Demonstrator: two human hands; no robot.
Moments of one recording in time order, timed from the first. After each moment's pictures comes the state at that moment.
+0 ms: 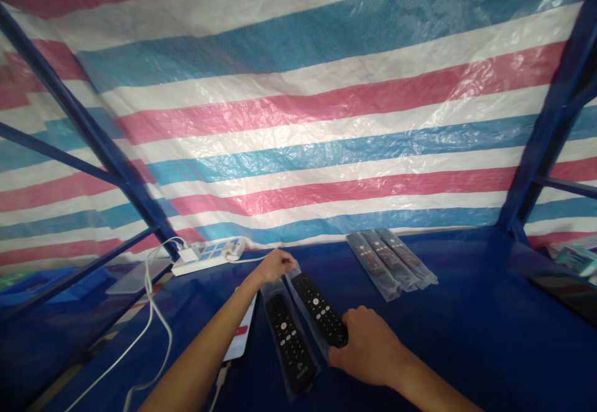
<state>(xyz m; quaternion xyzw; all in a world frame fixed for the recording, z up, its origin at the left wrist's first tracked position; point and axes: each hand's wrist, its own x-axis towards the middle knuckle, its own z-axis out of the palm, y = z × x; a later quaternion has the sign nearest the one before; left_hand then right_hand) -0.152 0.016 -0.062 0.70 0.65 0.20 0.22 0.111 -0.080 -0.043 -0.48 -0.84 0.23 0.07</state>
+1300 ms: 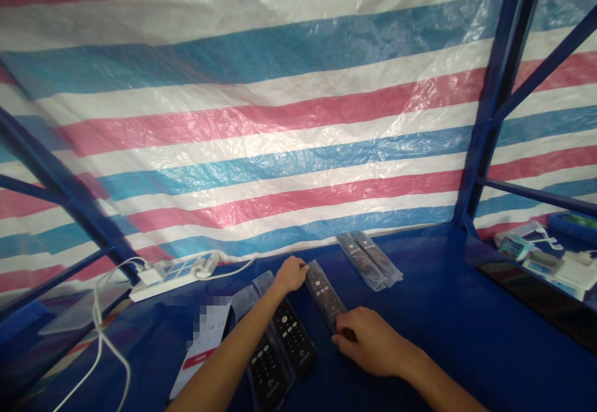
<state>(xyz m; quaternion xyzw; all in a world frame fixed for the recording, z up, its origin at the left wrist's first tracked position) -0.043 0.037 -0.070 0.69 0.70 0.13 0.10 0.169 -0.056 -0.069 -0.39 -0.87 0.26 0.14</state>
